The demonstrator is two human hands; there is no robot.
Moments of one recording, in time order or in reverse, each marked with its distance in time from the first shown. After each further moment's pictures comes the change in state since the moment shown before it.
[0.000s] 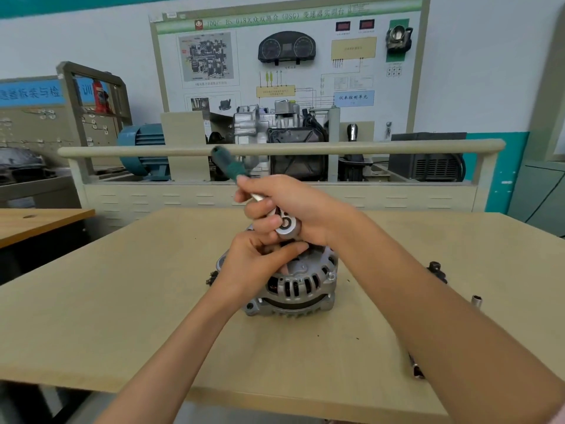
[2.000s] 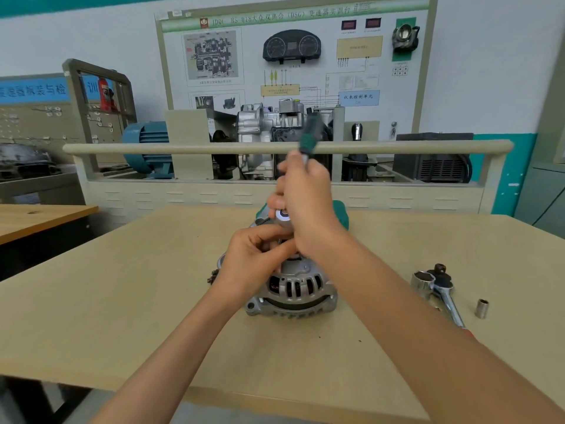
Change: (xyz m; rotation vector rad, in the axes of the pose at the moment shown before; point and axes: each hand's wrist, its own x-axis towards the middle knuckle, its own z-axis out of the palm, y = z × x) left_hand -0.001 0.006 0.000 -0.015 -0.010 0.091; right_hand 0.005 0.012 0.008 0.219 0.532 -0.422
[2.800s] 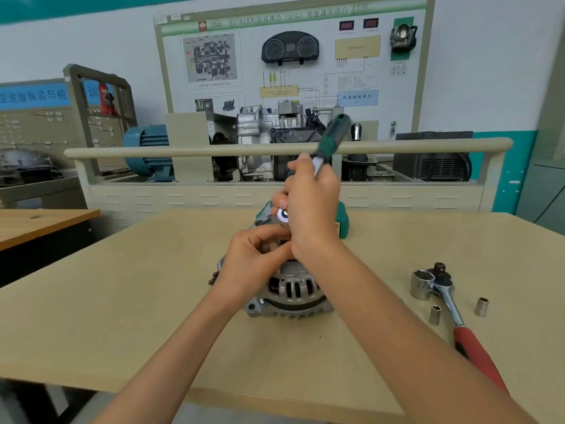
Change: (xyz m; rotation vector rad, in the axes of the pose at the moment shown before) left_hand 0.000 0.001 -0.001 -0.005 -0.002 -0.035; right_hand -0.006 0.004 0.001 0.104 0.161 -0.147
